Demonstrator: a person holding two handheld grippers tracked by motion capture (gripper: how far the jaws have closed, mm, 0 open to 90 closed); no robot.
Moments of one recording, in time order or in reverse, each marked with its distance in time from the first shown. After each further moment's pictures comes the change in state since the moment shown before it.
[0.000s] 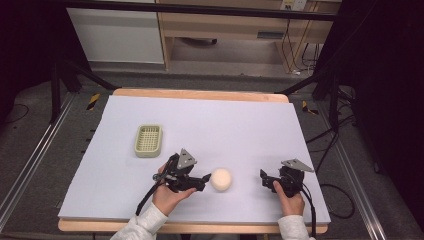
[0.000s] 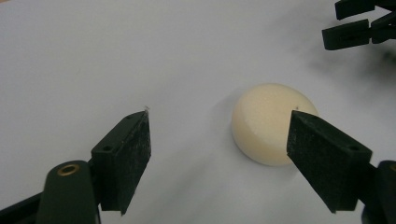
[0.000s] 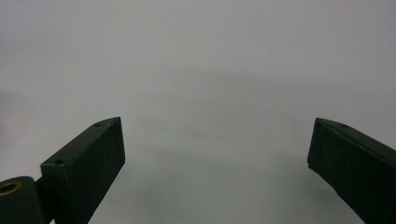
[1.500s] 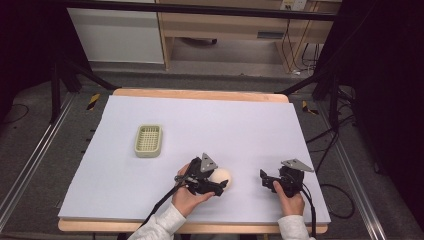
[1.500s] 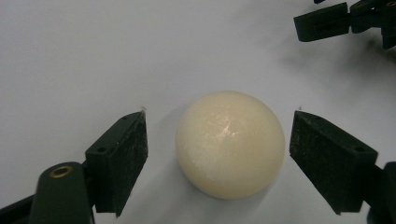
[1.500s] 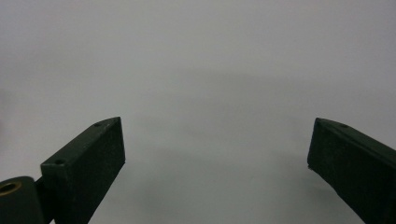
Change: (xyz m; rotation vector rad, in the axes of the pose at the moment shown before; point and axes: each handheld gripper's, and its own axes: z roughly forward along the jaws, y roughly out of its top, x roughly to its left) left arm -0.034 0.007 0.041 0.053 -0.047 0.041; right arm 0.000 0.000 0.000 0.002 0.003 -0.001
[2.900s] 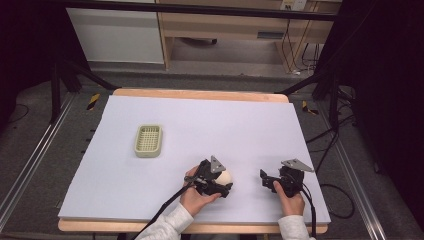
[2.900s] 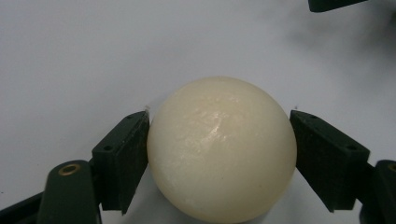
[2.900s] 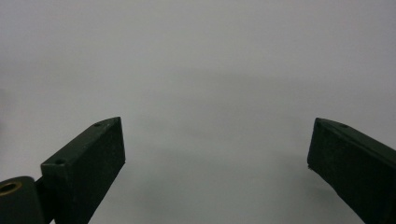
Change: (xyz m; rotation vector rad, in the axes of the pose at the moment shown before) left arm -0.006 -0.003 0.029 0.074 -0.011 0.008; right arm 0.000 0.000 0.000 -0.001 0.005 0.003
